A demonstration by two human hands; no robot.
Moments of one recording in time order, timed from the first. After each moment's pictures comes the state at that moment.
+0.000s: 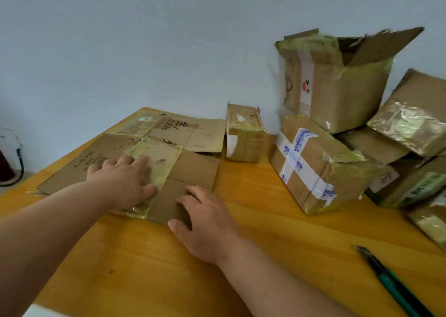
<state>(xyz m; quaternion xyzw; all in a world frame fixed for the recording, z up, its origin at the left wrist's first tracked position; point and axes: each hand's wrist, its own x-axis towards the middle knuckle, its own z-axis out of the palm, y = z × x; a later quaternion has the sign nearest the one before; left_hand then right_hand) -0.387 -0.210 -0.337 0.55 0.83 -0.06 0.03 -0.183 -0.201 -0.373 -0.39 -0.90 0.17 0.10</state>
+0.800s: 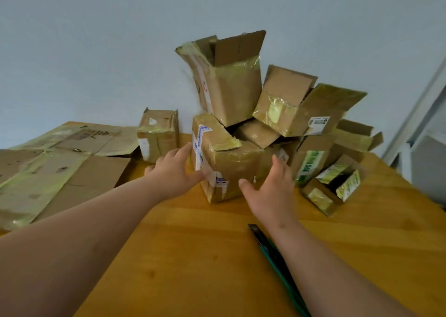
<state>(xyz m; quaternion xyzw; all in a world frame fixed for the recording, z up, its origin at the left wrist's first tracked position) -0.125 -0.142 -0.311 0.66 0.71 0.18 0.16 0.083 -0.155 -0.335 -0.66 -0.64 0.15 0.36</state>
